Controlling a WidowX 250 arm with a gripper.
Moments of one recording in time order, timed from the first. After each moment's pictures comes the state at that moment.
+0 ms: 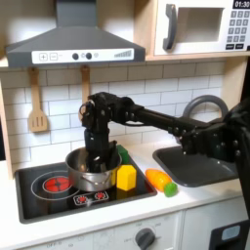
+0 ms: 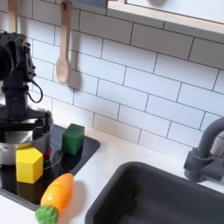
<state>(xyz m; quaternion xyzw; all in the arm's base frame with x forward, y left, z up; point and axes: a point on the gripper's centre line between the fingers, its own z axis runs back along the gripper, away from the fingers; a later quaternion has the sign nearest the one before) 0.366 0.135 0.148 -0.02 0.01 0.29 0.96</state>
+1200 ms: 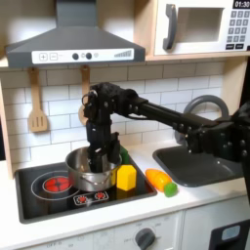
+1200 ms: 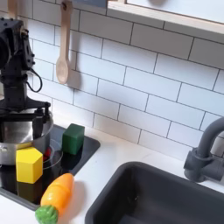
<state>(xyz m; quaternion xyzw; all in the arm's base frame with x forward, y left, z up) 0.363 0.133 0.171 -0.03 0.00 0.29 0.96</state>
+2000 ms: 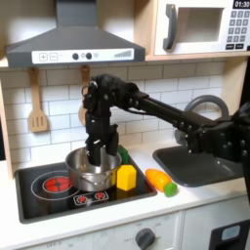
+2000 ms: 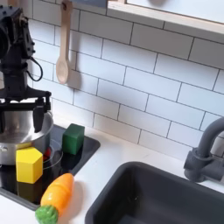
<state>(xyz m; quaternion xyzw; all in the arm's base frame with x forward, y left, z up) 0.368 0.135 0.189 -0.02 -0.02 0.29 0.96</state>
